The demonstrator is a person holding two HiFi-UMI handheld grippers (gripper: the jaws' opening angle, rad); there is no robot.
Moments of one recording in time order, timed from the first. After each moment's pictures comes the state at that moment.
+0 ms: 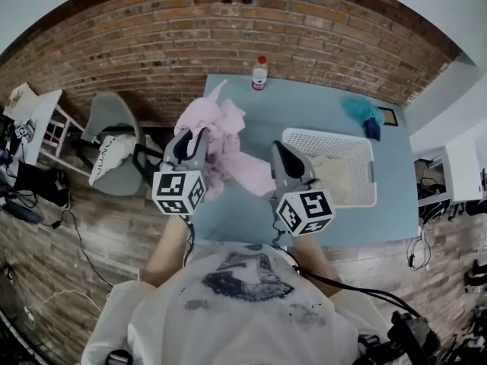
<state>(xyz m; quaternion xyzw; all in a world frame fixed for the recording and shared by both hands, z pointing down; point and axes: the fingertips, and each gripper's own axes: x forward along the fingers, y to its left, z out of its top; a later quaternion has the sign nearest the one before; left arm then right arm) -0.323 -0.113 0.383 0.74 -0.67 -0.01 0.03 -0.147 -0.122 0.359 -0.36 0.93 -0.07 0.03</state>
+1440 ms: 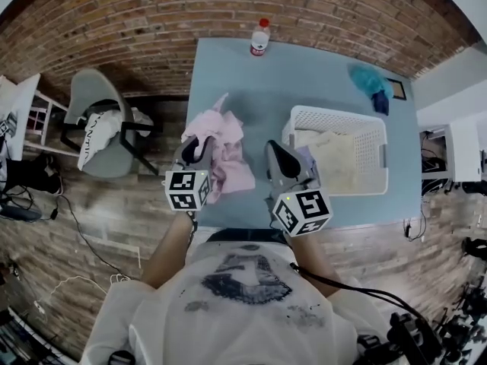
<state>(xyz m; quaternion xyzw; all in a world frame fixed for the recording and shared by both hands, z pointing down) -0.331 -0.121 0.556 0.74 -0.64 0.08 0.18 -0.177 -0.126 0.445 -0.37 0.92 -0.14 -0.04</state>
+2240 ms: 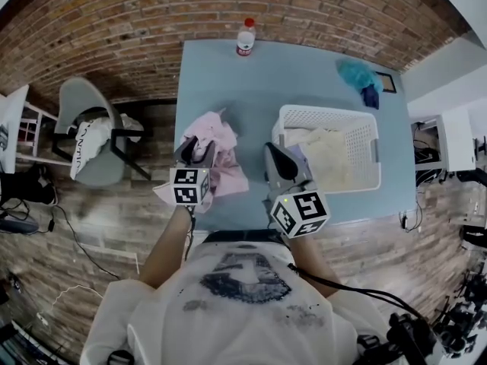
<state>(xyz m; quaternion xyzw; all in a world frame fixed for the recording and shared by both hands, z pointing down) -0.308 -0.140 0.617 0.75 -0.61 0.13 0.21 -0.156 -0.133 0.452 -0.39 0.91 -0.14 -0.05</state>
